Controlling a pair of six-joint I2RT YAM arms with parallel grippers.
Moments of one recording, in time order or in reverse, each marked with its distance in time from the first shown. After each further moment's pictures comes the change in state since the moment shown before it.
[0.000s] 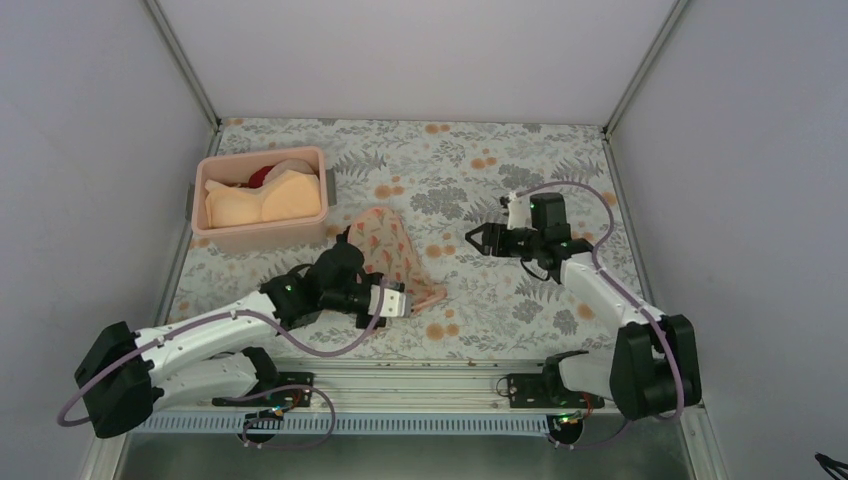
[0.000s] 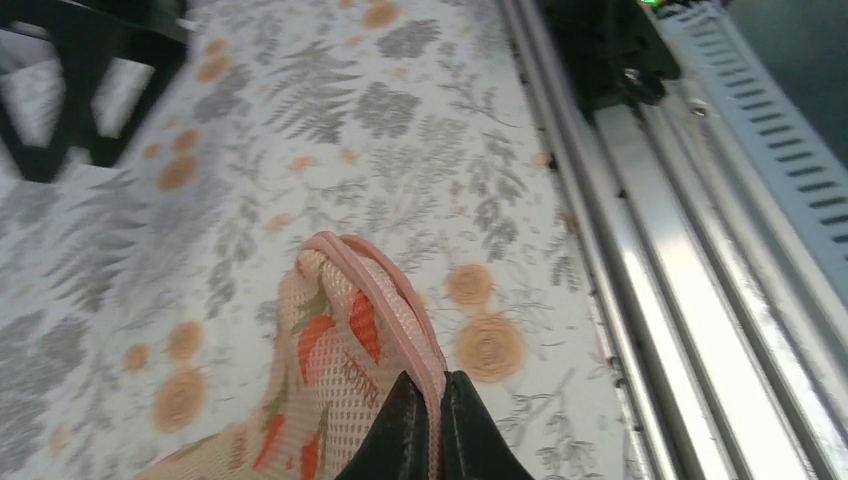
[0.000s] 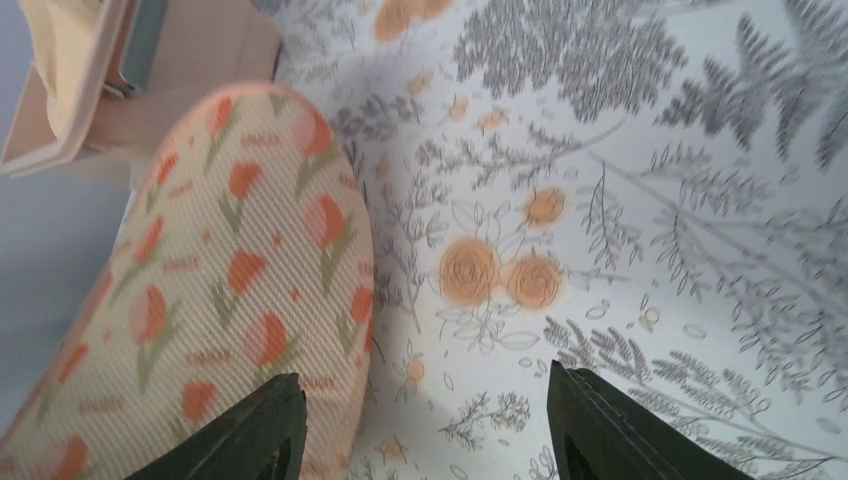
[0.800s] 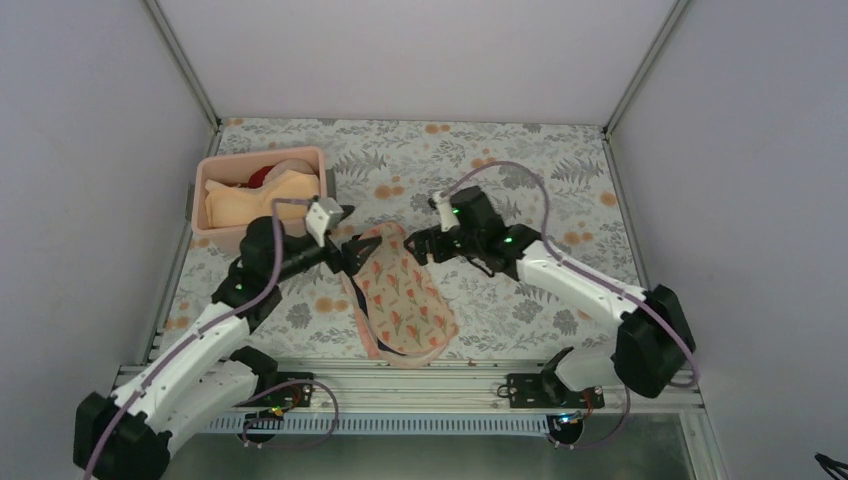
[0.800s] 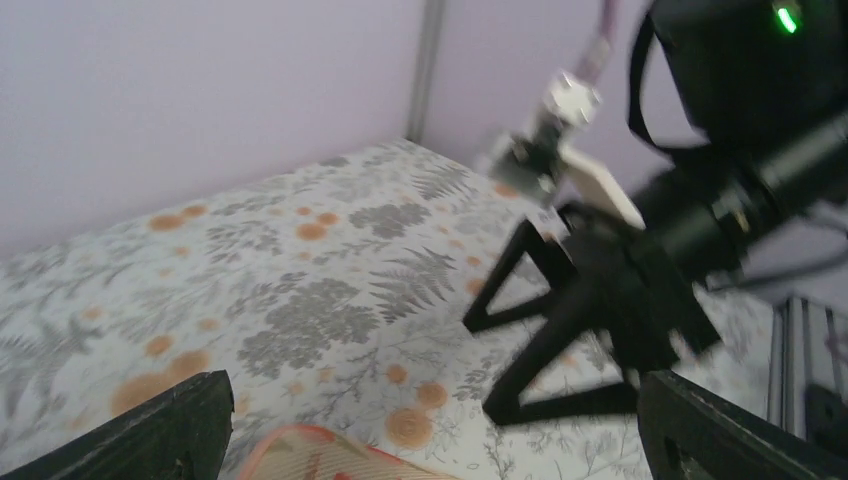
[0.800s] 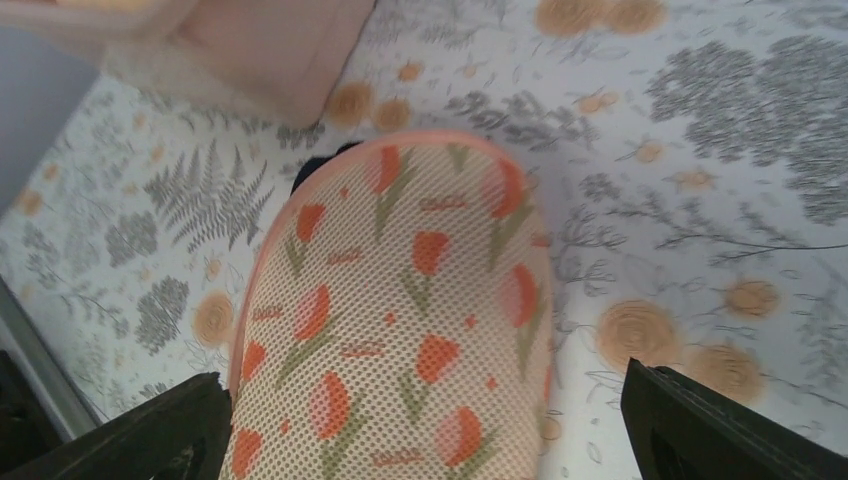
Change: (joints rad) left arm 0.401 -0.184 -0.054 0.324 0.008 -0.674; right arm 0.460 0.070 0.260 -0.100 0.406 0.013
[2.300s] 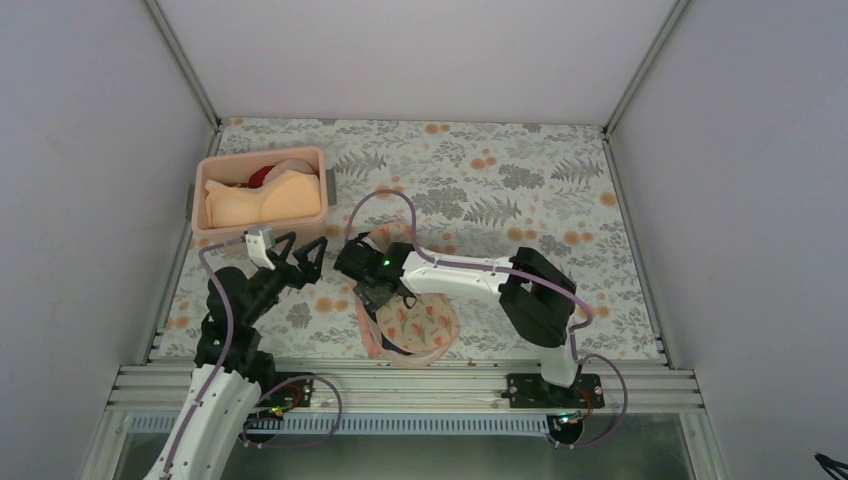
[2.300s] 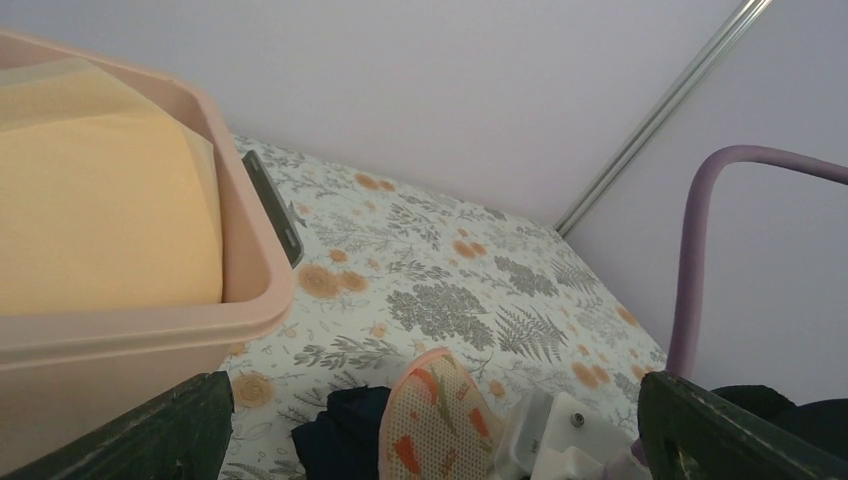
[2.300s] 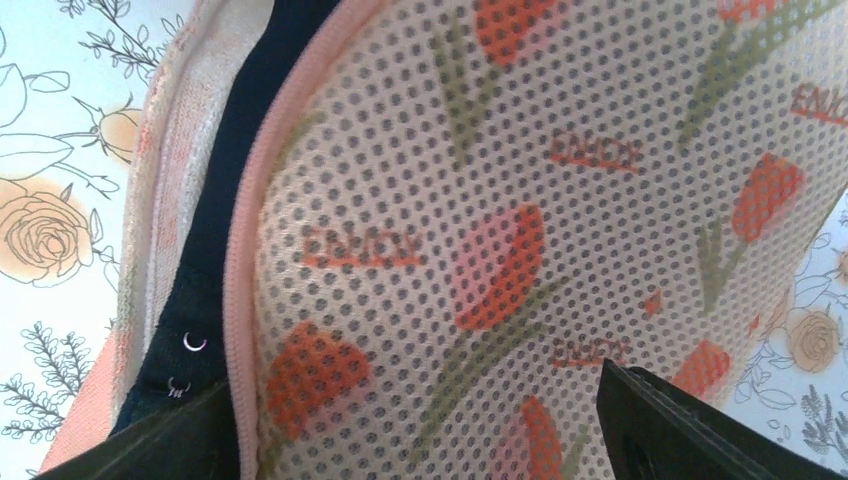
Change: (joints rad) left arm 0.356 -0.516 -0.328 -0.099 -0.115 -0.472; right arm 0.476 0.623 0.499 -0.451 0.558 0.020
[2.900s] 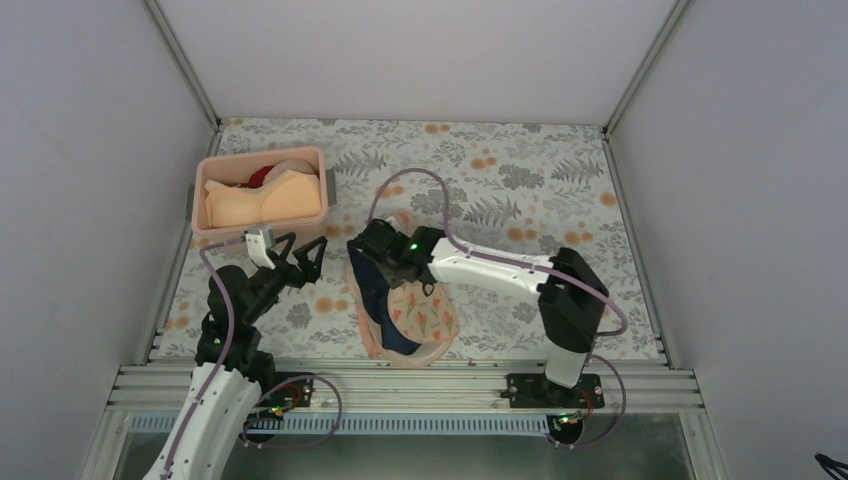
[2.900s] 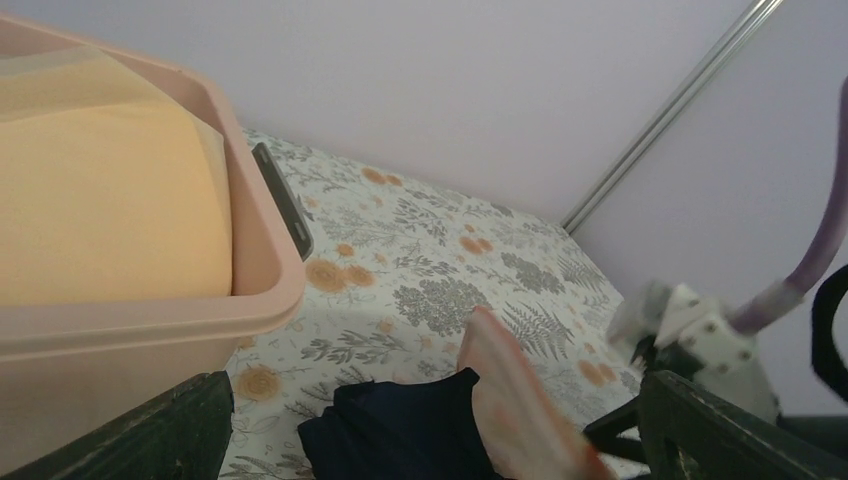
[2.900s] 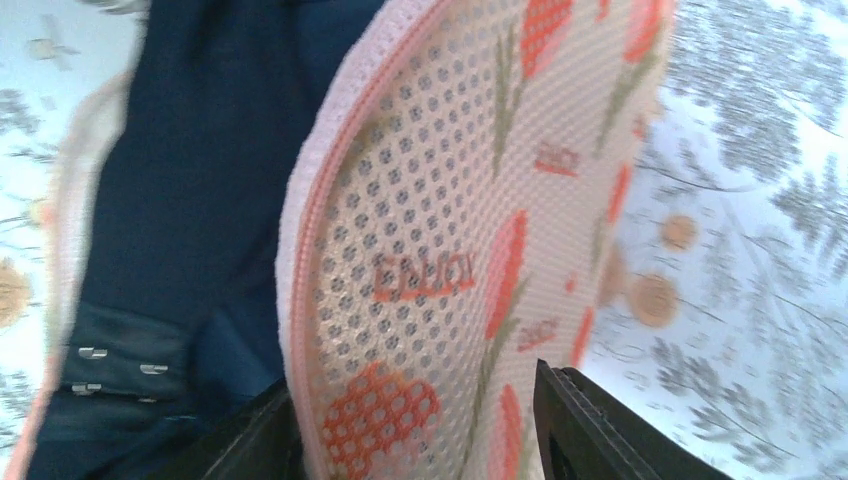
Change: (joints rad) left arm 0.009 0.015 -0.001 0.000 0.000 0.000; right arm -0.059 -0.123 -0.018 -0.035 0.053 0.044
